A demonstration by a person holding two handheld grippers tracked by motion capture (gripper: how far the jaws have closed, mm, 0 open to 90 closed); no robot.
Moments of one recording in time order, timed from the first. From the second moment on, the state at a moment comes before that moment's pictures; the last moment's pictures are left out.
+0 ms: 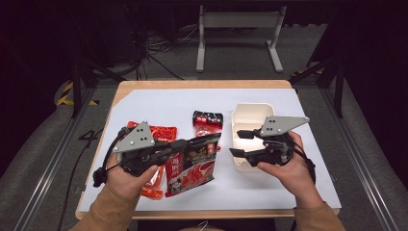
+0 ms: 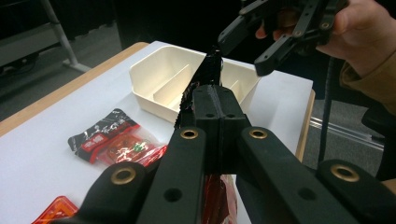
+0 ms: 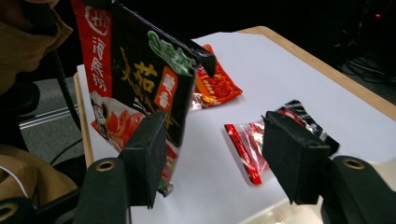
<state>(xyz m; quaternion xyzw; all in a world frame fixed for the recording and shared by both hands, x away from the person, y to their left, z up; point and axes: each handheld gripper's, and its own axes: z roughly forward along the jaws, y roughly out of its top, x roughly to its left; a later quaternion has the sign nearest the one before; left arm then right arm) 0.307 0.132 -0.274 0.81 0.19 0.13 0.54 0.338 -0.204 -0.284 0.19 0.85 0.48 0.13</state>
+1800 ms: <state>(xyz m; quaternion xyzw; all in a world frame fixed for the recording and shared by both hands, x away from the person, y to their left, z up) 0.297 0.138 -0.272 0.79 0.15 0.10 0.59 0.352 -0.154 -0.281 0.08 0.87 0.49 0.07</state>
